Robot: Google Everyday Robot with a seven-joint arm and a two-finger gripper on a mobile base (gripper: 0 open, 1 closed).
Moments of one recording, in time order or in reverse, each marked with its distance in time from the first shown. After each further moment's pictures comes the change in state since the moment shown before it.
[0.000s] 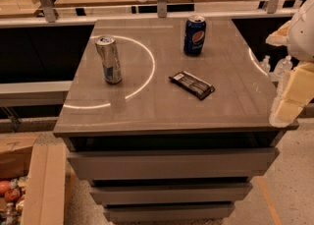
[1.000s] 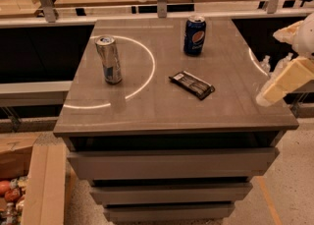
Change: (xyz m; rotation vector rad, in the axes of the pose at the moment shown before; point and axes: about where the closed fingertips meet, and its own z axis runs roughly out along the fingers) arm 0.010 -0.058 0.031 0.086 -0.269 0.175
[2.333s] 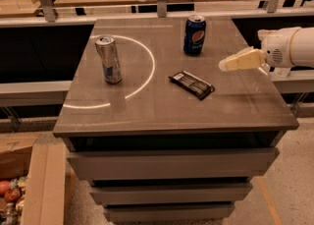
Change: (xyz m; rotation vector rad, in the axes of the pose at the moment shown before) arm -0.015 -0.121 0.100 0.192 -0.487 0.356
